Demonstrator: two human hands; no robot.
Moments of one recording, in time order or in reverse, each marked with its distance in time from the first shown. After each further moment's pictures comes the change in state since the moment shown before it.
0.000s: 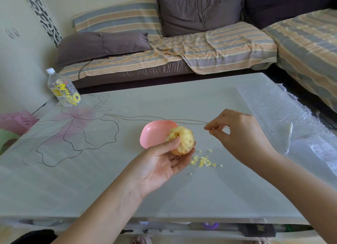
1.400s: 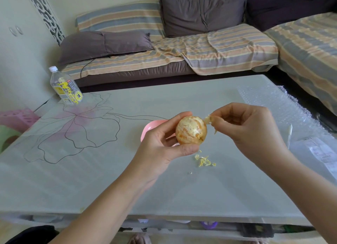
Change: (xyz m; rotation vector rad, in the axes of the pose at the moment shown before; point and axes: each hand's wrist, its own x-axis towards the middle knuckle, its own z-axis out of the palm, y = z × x) left_hand -0.009 0.002 0.014 0.667 -0.063 0.532; right_hand -0.010 -0.028 -0.023 0.614 0.068 0.147
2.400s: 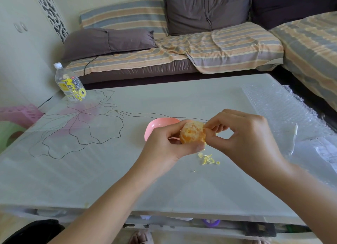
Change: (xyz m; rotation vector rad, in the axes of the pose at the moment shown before) left_hand -0.002 0.004 0.002 0.286 0.064 -0.053; right_hand -0.010 0.009 0.015 -0.485 0.010 -0.481
